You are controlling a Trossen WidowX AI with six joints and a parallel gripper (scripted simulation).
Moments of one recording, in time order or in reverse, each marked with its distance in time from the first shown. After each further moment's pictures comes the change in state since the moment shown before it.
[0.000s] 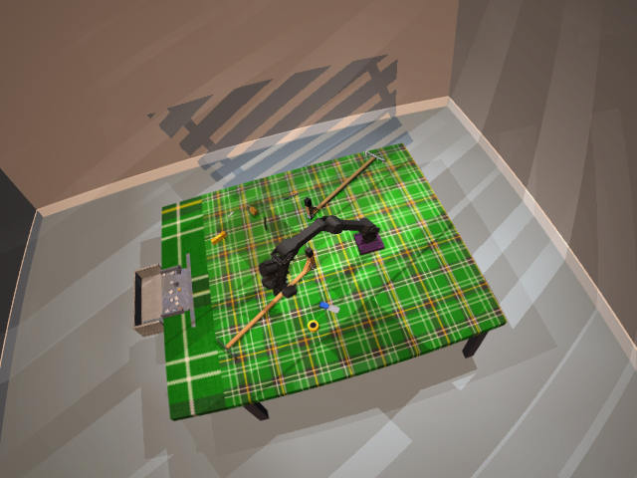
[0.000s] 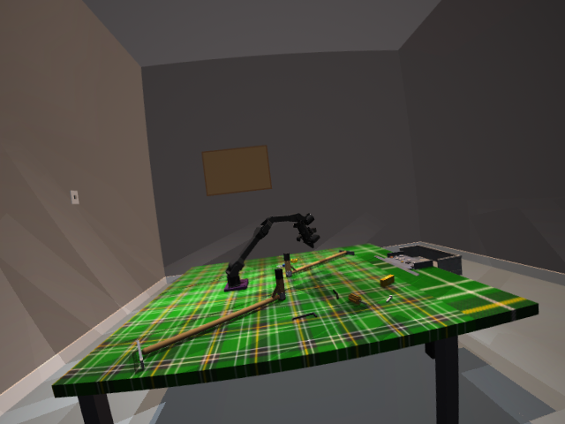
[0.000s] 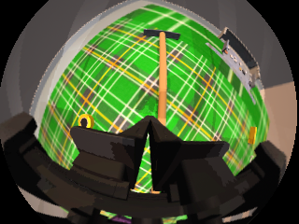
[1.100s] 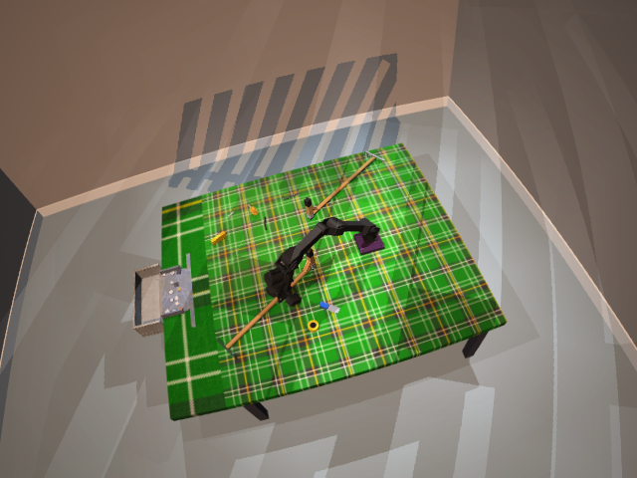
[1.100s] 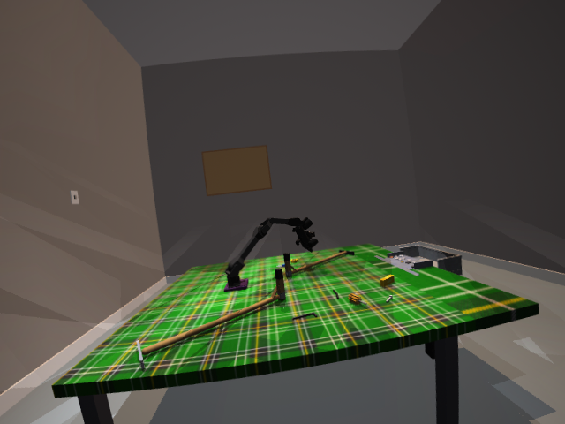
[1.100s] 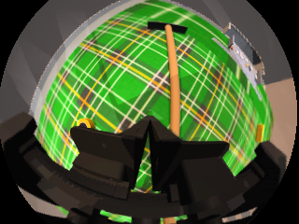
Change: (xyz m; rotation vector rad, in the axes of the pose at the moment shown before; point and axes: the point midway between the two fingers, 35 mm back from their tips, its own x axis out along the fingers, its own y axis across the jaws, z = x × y) arm 0.030 0.025 -0.011 0.030 0.011 -0.011
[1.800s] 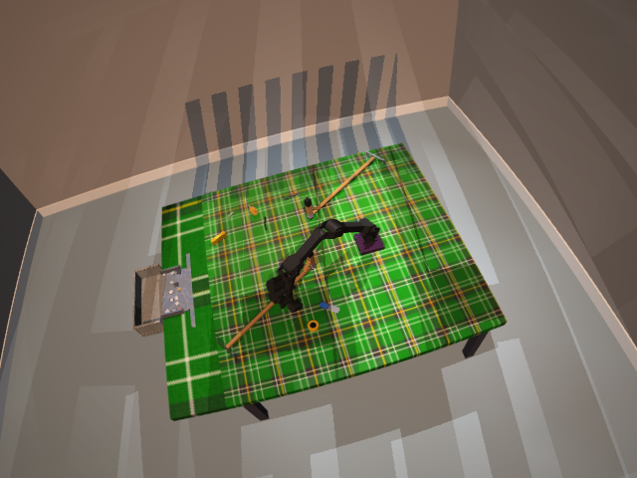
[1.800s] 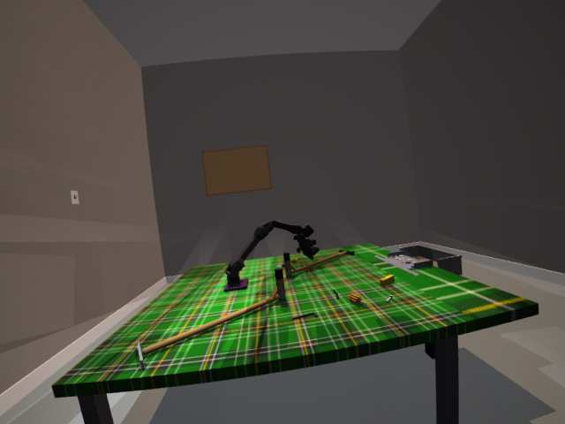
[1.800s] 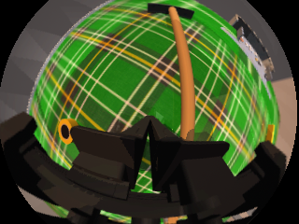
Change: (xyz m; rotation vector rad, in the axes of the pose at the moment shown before) arm 0.049 0.000 -0.024 0.003 0.020 0.000
